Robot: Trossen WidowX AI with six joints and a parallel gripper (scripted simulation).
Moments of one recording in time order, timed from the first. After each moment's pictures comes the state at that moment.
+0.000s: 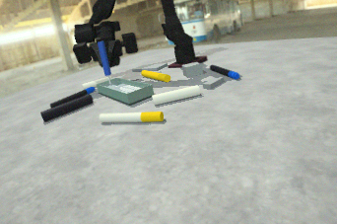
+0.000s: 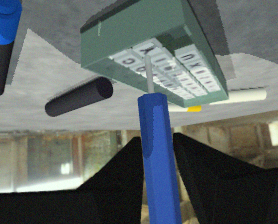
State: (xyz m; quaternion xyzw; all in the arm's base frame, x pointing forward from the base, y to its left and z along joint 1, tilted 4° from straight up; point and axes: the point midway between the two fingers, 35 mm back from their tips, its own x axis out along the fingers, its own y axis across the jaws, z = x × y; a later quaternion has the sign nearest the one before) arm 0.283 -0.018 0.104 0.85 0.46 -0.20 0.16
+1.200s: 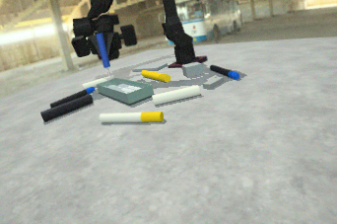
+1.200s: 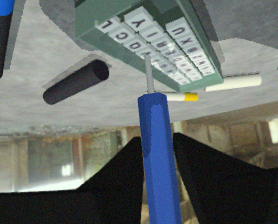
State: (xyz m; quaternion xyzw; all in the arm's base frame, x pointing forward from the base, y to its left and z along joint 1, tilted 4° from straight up) arm 0.280 -0.016 0.125 0.85 0.46 -0.20 0.15
